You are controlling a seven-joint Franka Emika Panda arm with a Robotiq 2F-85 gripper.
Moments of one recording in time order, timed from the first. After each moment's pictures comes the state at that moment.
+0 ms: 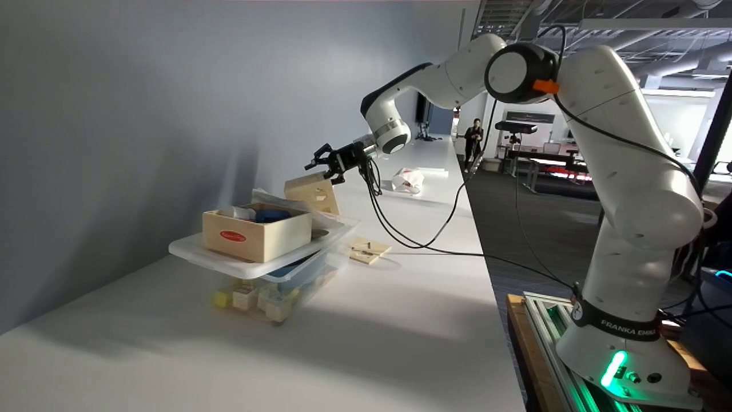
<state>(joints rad) -0.42 0.57 -0.15 -1.57 1.45 2.18 -0.55</state>
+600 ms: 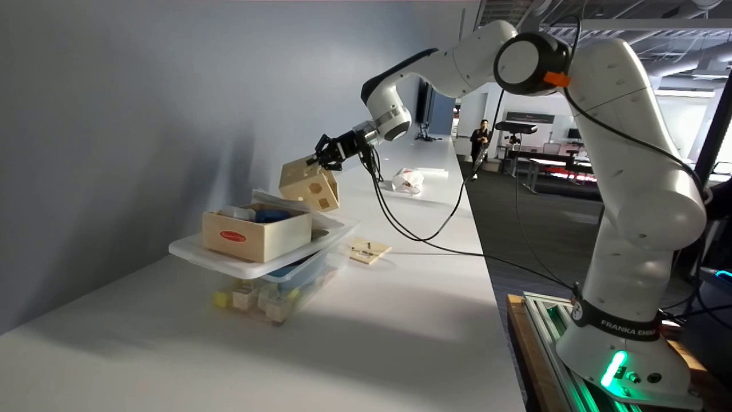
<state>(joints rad) -0.39 0.49 -0.18 -1.58 1.35 2.17 -0.57</state>
